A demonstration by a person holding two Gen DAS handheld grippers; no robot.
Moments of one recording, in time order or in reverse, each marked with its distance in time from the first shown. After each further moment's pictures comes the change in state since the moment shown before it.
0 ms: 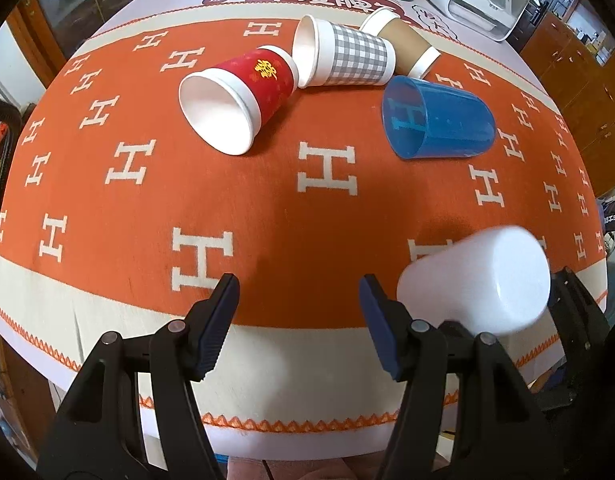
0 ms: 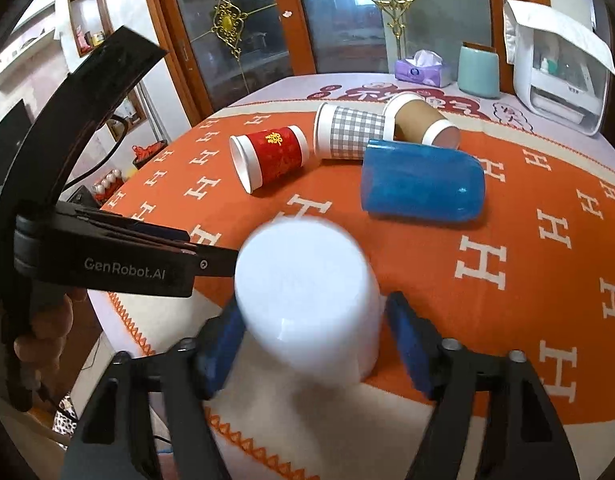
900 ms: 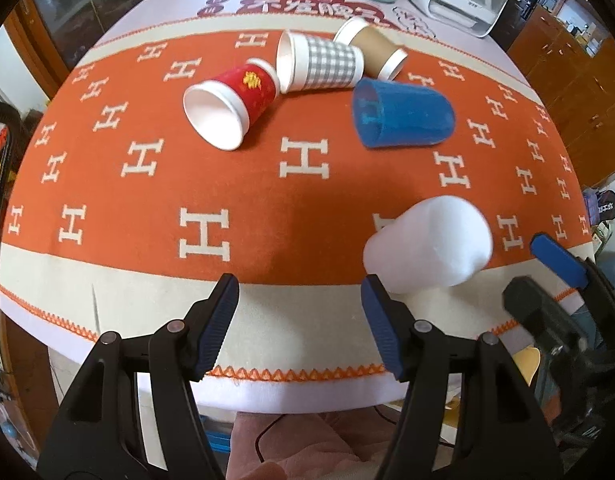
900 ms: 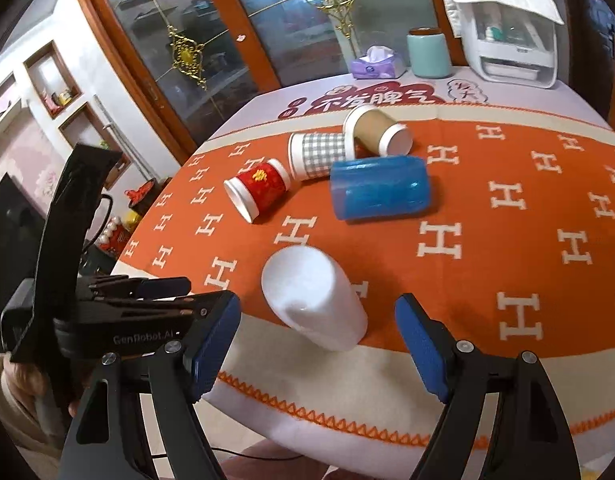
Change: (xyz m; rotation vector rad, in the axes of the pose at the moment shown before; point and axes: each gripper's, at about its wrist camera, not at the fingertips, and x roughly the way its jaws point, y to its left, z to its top) left arm -0.055 -0.017 -0.020 0.030 -0.012 -0.006; right arm -0.094 -0.010 0.024 0.202 -0.011 -0.017
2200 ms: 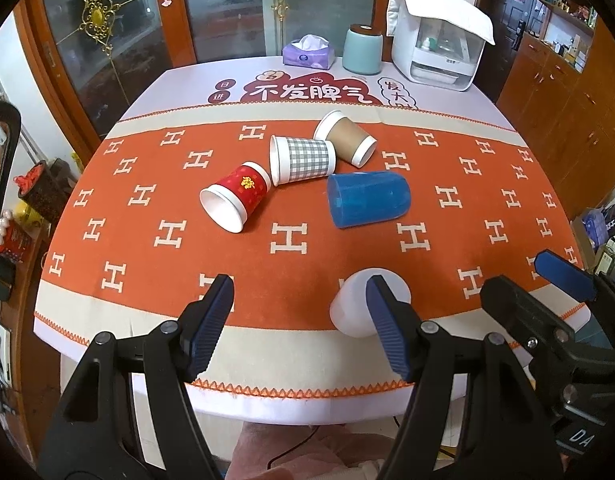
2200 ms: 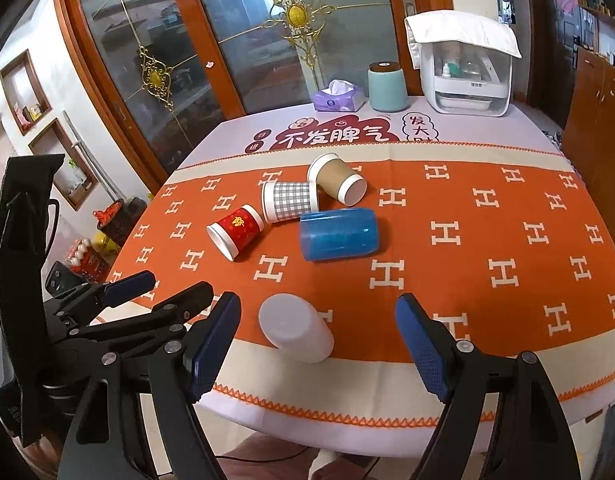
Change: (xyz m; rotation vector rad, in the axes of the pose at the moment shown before) left arm -0.092 -0.045 0.010 0.025 -0.222 0.069; right arm -0.077 0.020 0.046 0.038 -0.019 -0.149
